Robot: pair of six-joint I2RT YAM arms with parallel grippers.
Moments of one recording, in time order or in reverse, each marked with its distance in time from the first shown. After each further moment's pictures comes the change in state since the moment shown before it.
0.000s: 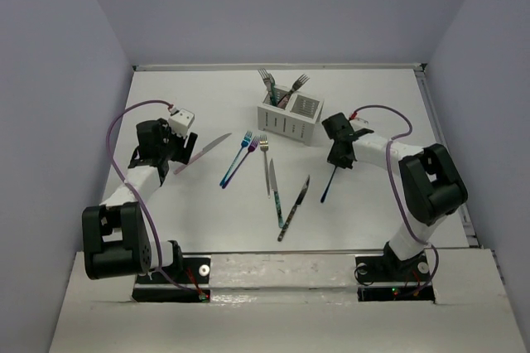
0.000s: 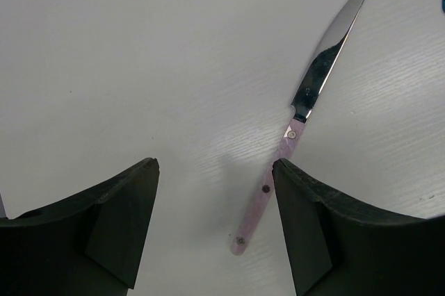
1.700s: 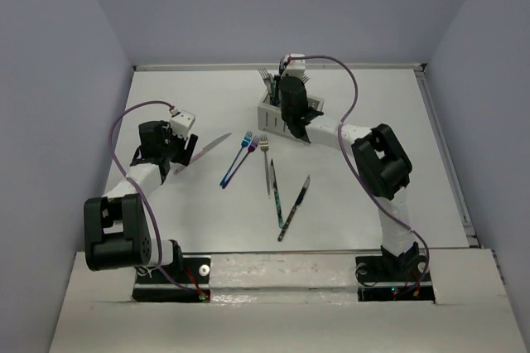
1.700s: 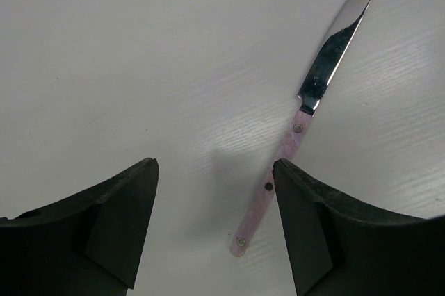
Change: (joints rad) left arm 0.000 0.053 0.000 0.011 -0.024 0.002; right arm 0.192 0.399 0.549 0.937 0.201 -0.660
